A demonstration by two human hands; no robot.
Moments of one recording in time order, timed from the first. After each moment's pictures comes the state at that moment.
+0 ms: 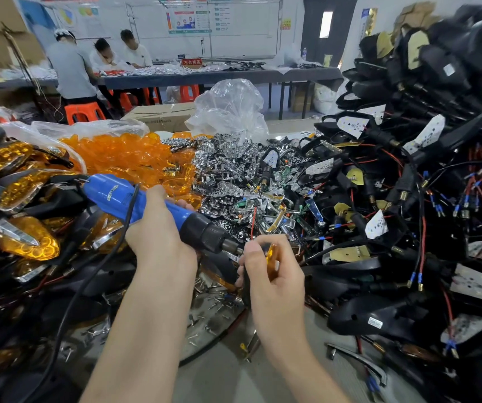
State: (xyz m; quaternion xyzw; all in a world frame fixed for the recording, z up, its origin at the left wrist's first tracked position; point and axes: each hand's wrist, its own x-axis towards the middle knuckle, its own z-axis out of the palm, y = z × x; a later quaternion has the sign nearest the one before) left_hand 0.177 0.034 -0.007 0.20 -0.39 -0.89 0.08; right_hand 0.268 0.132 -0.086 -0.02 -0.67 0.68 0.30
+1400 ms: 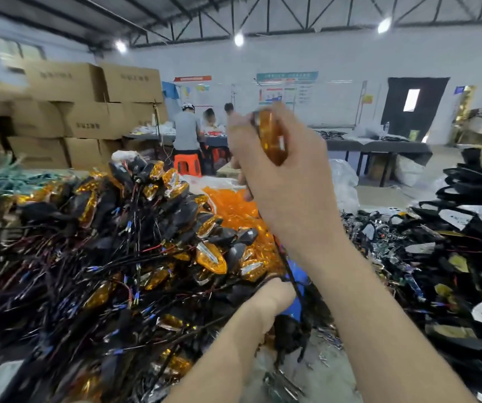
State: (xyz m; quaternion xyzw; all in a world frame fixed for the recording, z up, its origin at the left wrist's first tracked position) left_hand 0.246 -0.048 0.008 0.01 -0.76 -0.63 -0.15; right_hand 0.317 -0.022 0.179 0.32 -0.66 0.59 0.33
